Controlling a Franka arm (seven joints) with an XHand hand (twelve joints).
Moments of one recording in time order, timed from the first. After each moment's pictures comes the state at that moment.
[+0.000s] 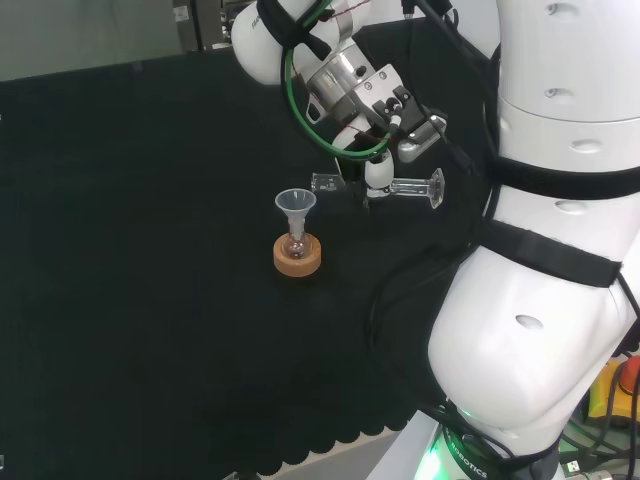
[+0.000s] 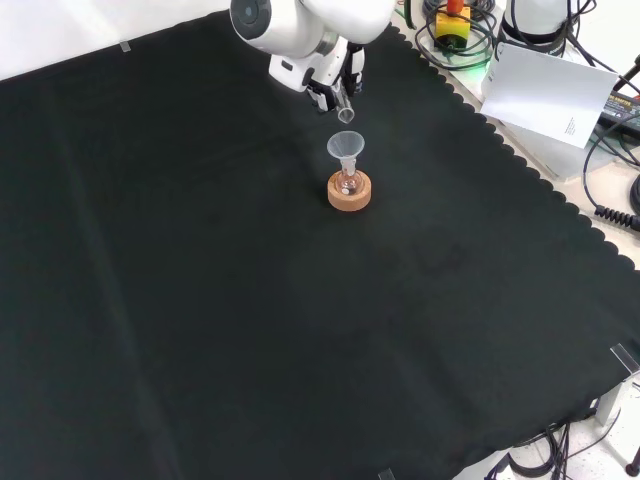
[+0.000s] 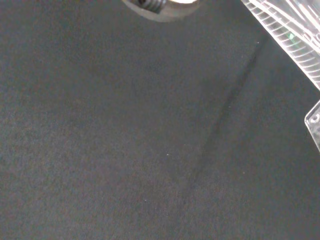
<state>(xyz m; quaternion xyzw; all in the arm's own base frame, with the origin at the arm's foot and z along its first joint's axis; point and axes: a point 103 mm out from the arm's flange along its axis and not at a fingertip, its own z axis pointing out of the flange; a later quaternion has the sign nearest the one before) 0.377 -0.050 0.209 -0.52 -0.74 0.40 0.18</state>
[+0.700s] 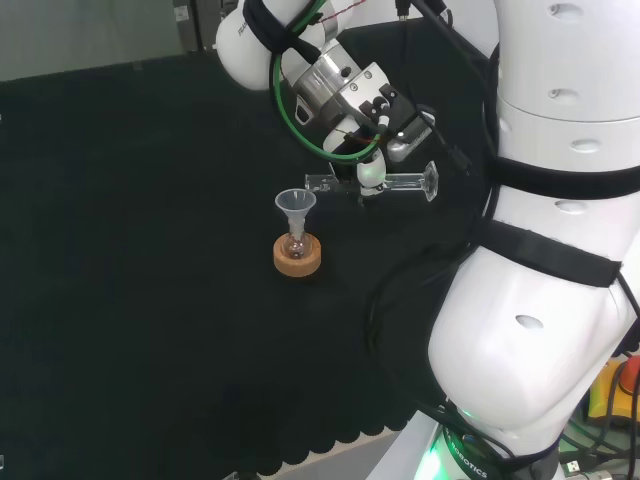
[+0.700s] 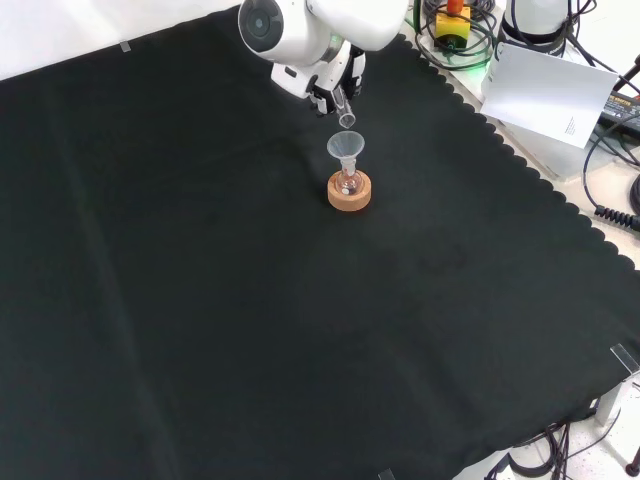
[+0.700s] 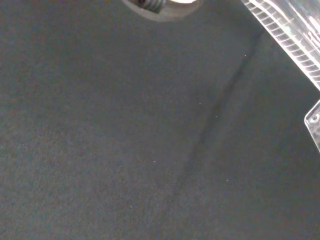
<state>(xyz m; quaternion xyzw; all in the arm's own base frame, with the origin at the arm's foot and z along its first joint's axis) 0.382 -0.039 0.213 -0.51 -0.73 0.42 0.15</state>
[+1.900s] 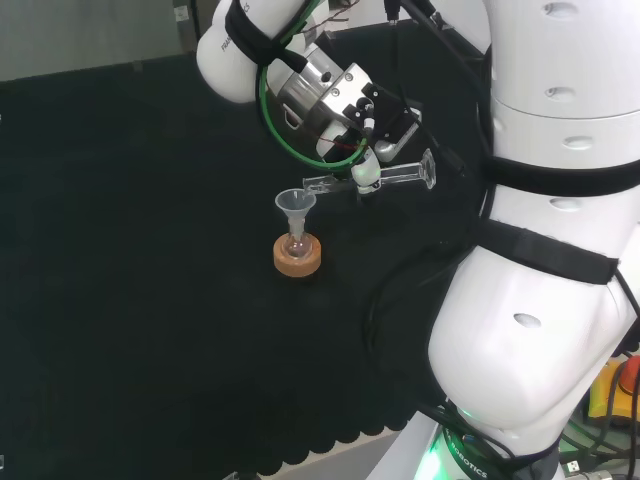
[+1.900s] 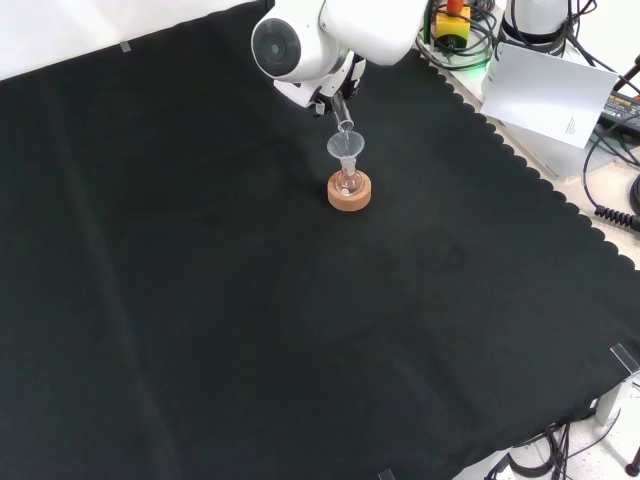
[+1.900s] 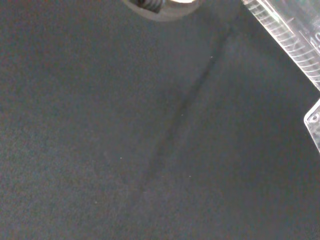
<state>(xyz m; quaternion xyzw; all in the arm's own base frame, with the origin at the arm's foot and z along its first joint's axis) 0.388 -0.029 0.218 -0.52 -0.71 0.47 0.09</state>
